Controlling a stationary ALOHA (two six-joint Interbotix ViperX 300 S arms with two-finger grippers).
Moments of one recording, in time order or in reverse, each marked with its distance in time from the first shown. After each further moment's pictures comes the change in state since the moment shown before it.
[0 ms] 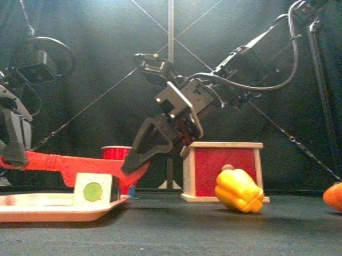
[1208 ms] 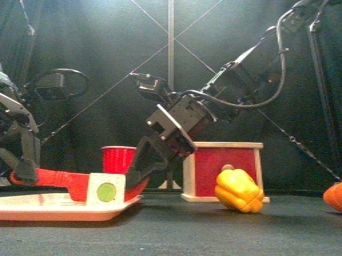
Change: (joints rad) left arm 0.143 0.046 -0.017 -0.008 0.012 0.006; right arm -0.032 0.049 -0.032 0.008 0.009 0.000
